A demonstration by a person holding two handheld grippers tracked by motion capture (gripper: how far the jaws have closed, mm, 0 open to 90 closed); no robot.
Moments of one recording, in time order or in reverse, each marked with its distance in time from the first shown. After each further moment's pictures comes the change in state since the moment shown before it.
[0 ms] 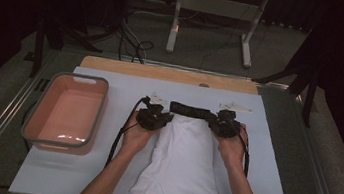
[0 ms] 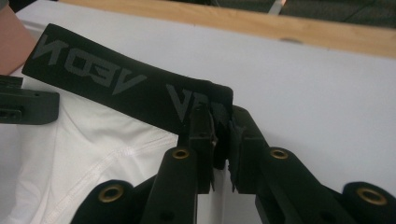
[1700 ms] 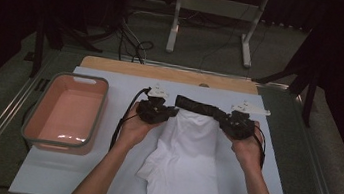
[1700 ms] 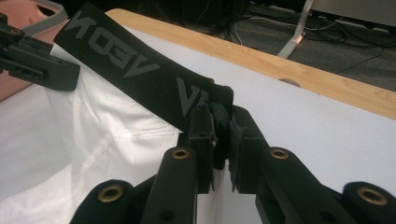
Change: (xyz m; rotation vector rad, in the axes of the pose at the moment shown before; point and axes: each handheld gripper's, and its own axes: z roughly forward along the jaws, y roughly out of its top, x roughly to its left) left arm -0.008 0.025 -0.025 -0.035 -0.124 0.094; right arm -0.011 0.012 -0.045 -0.088 0.080 -0.140
